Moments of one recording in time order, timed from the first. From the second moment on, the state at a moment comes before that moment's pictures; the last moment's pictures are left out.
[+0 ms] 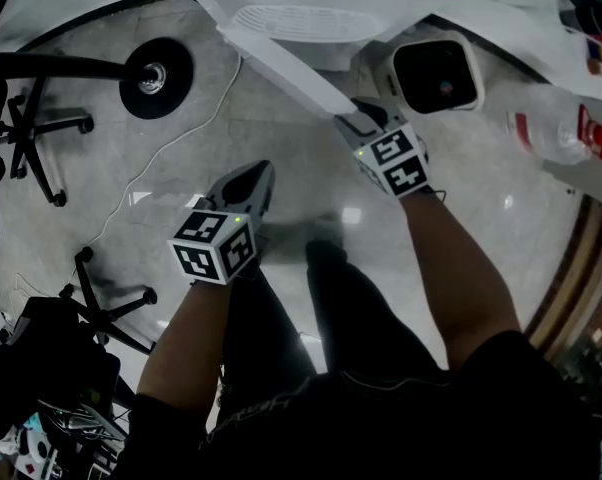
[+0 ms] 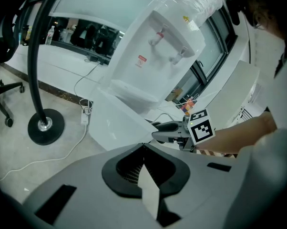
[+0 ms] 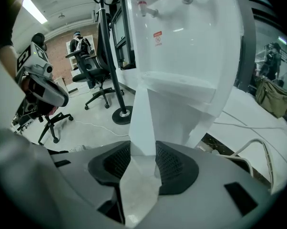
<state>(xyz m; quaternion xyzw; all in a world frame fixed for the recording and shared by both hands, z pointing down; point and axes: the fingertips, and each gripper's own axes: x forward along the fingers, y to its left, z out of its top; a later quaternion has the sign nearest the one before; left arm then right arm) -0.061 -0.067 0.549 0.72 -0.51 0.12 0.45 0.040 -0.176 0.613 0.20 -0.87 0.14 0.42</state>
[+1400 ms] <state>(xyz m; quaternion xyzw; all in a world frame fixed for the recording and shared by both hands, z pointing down) -0.171 -0.021 0.523 0.76 -0.44 0.15 0.45 -0.049 -0.077 0.615 0.35 -0.80 0.26 0.40</state>
